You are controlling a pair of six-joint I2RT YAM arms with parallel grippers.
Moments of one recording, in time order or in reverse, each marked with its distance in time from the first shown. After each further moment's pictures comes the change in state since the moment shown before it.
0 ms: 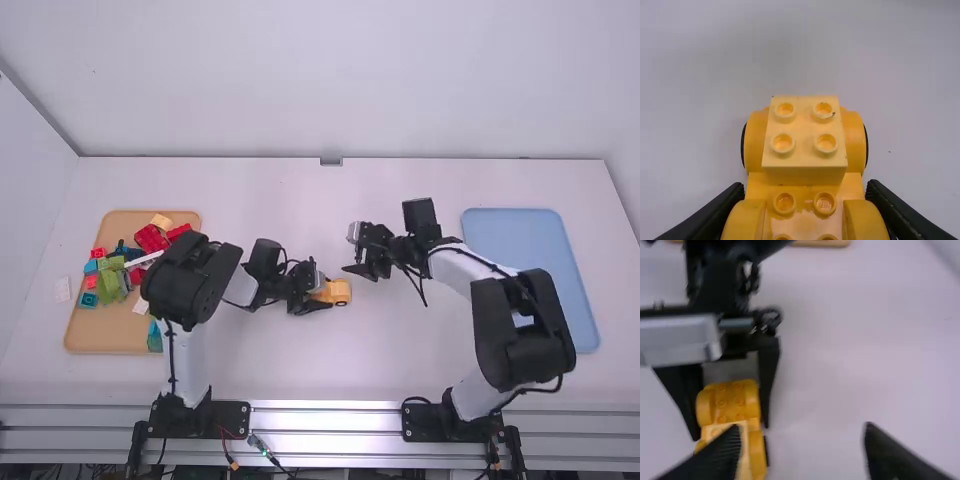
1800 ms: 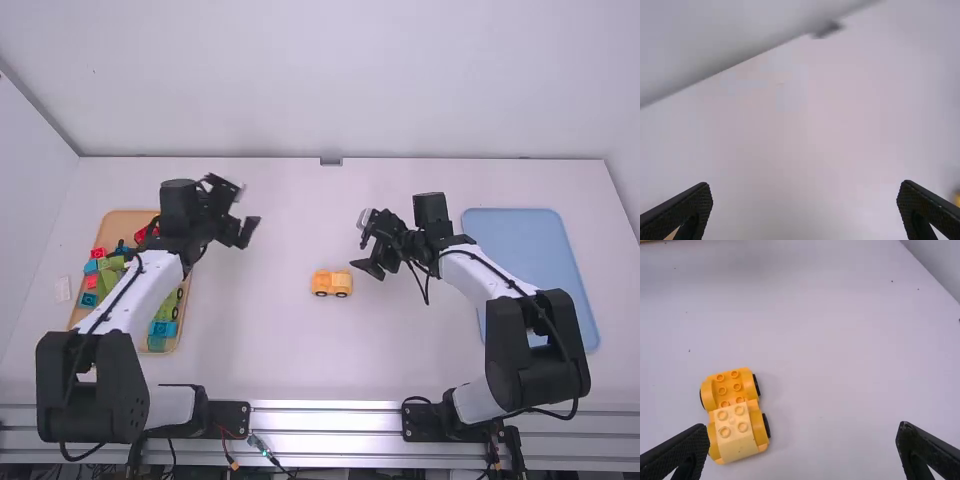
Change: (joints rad) left arm 0.385 -0.665 0.222 -0.713 -0.649 -0.512; right arm -0.025 -0.055 0.006 -0.064 0.129 0.119
